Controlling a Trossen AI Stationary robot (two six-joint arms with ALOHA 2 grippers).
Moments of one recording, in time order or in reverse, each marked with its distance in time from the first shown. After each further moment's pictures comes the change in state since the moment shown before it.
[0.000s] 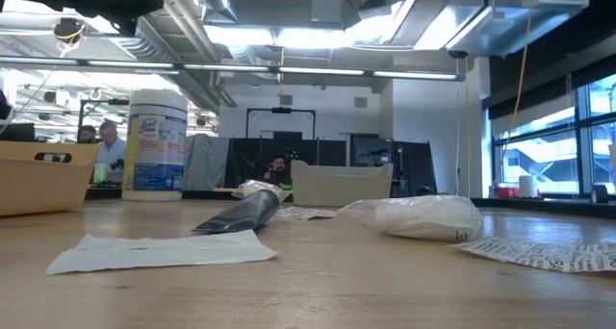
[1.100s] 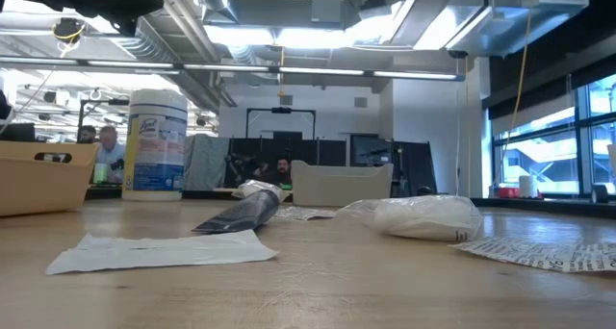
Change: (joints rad) left arm 0.000 0.000 0.000 0.000 0.000 0.000; right arm -0.127 0.008 -0.229 0.284 -0.135 -0.156
